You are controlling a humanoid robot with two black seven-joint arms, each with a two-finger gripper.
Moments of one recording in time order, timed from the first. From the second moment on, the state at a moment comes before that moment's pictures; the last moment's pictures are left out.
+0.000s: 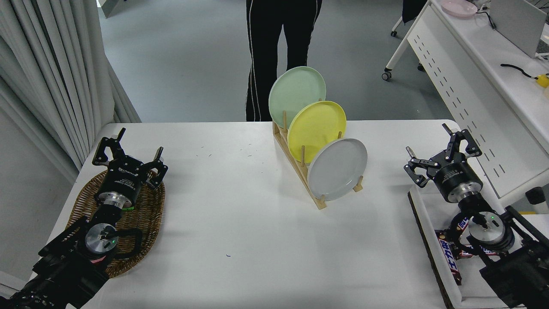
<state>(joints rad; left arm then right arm) -0.50 0.25 -1.08 -0.52 0.11 -0.58 -0.44 0.48 -0.30 1.13 0.78 -0.09 0.24 0.17</state>
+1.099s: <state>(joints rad) -0.50 0.25 -1.08 -0.53 0.11 -0.58 -0.44 0.60 -0.30 1.09 0.69 -0.09 0.21 0.17</state>
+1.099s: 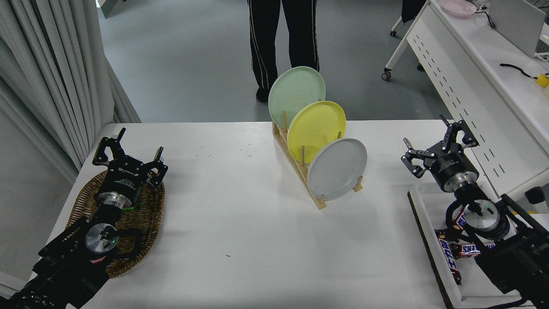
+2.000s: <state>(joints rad) -0.50 0.25 -1.08 -0.53 0.11 -0.58 -0.44 1.02 -0.57 0.15 0.71 -0.10 0.17 0.17</state>
